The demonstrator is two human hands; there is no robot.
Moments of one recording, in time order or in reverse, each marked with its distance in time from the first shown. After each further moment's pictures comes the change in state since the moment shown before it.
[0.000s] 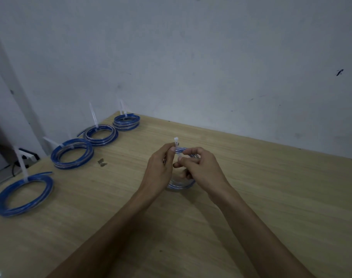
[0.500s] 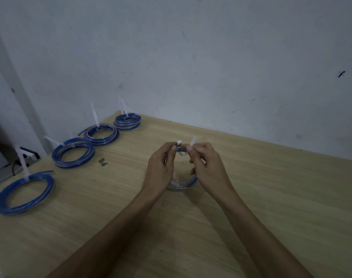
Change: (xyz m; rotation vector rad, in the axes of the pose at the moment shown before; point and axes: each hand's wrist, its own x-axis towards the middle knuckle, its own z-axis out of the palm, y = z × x) left_hand -0.002 0.008 0.001 -0.086 0.066 0.051; right_hand 0.005 0.012 -0.007 -0.201 0.086 -0.368
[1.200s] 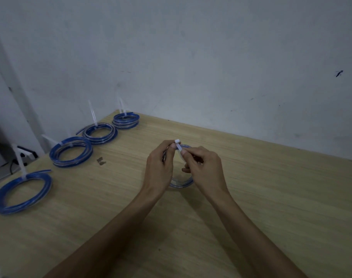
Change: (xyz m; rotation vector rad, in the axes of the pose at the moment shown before) left_hand -0.005 0.009 0.003 -0.022 0.046 -0.009; right_hand -0.004 0.007 0.007 0.049 0.086 -0.010
